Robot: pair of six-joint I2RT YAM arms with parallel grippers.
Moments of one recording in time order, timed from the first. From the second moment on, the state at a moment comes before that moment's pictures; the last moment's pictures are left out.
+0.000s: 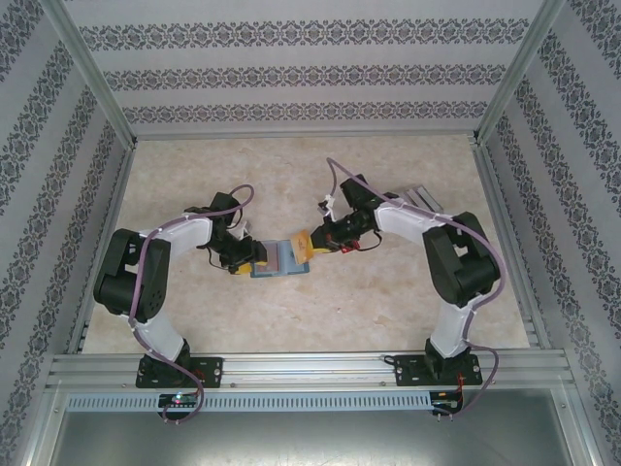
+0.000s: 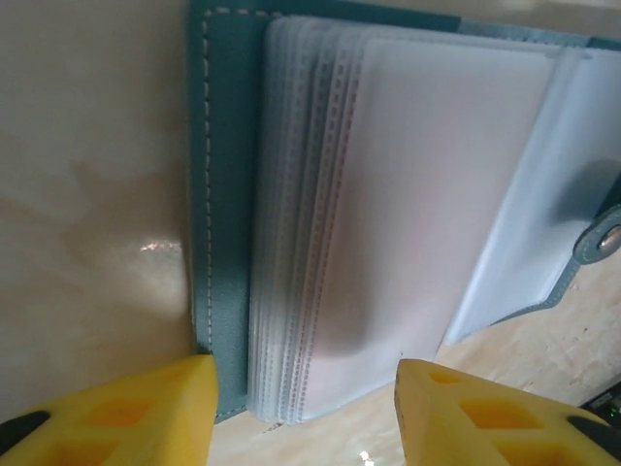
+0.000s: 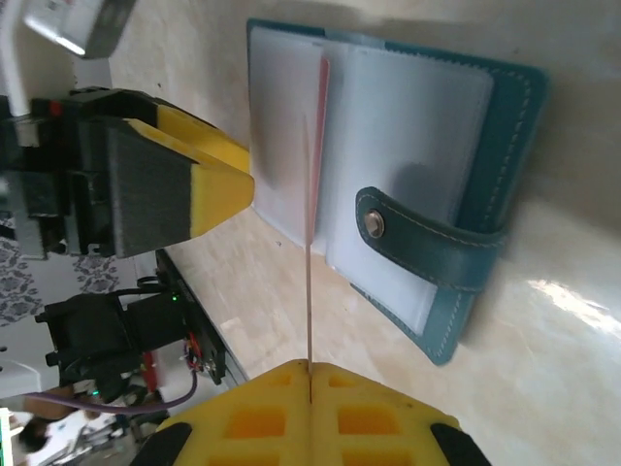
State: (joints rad) left arm -0.24 1.72 0.97 -0.67 0.51 -0.48; right arm 0.47 1.89 1.18 -0.46 -0.91 0.48
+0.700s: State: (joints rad) left arm -0.24 1.74 0.98 -0.67 0.48 -0.48; right arm 0.49 2.04 1.17 -0.21 -1.01 0.63
